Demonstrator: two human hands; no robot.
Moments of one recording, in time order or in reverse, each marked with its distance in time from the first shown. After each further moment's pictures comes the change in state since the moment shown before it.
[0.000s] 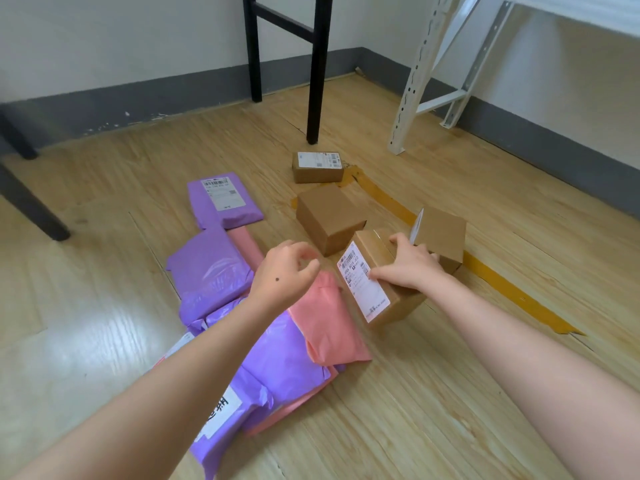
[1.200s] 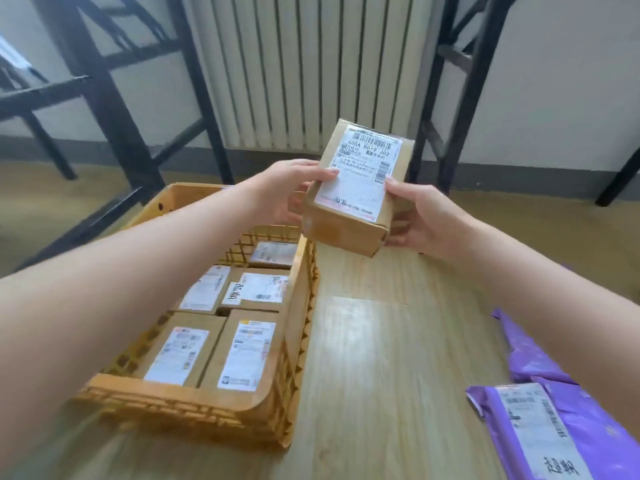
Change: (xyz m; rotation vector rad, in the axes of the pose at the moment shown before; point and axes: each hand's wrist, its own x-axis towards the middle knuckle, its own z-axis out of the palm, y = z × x) left_hand -0.332 -0.160 -0.489 -0.651 0.460 -0.471; right_hand -0.397 -0.452 0.068 0.852 -0.958 -0.727
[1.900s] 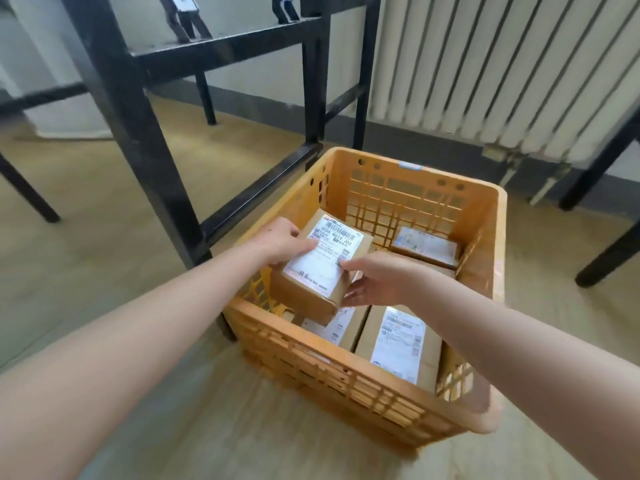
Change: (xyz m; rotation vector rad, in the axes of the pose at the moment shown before) left_hand -0.116 -0.188 -0.231 0.543 0.419 -0.363; right_hand 0.079 0.144 0.299 -0.220 -0.385 0.503
